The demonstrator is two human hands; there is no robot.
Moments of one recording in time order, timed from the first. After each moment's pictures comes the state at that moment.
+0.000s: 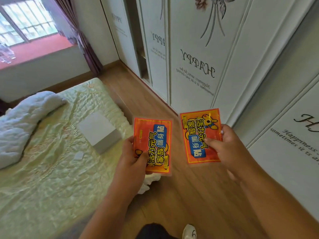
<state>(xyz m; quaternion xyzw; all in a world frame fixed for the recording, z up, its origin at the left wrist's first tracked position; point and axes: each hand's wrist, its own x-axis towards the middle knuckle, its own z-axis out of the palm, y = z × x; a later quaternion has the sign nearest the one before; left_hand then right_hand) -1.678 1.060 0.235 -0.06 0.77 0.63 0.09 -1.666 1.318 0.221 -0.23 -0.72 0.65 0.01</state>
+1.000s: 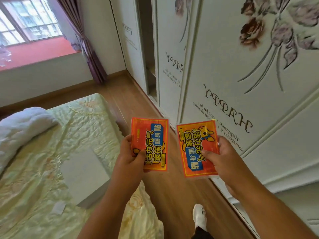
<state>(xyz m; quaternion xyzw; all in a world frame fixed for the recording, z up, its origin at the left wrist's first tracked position) -2.079 1.081 0.225 -0.08 0.75 0.66 0.04 -2.057 1.332 0.228 -0.20 -0.76 0.61 -0.05</state>
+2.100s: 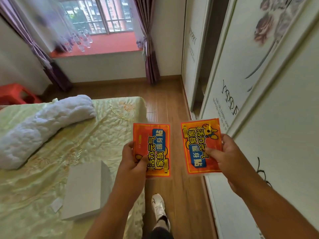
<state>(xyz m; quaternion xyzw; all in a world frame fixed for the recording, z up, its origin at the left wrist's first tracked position) -2.349 1.159 0.236 -0.26 0.70 0.65 -0.10 -2.465 1.382 0.227 -0.03 -0.75 0.63 -0.19</state>
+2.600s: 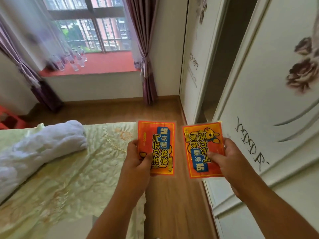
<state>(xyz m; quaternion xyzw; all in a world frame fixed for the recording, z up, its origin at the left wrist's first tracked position) -2.563 1.026 0.250 -0.20 0.70 0.67 -0.12 -2.656 1.255 0.248 -0.02 -0.77 0.62 -0.15</state>
